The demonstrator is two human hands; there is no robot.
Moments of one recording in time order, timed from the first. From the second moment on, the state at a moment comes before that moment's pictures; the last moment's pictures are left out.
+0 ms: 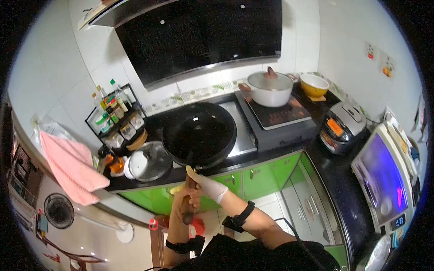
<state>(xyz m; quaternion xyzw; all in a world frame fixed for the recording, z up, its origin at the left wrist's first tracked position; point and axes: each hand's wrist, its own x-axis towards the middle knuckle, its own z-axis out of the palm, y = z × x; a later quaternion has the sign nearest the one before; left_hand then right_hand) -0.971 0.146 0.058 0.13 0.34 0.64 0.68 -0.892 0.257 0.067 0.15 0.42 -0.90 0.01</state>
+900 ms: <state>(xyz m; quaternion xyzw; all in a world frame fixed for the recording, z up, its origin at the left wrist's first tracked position) -1.136 0.312 0.036 0.06 0.31 0.66 0.68 -1.065 0.420 0.034 0.19 0.40 -0.90 0.01</state>
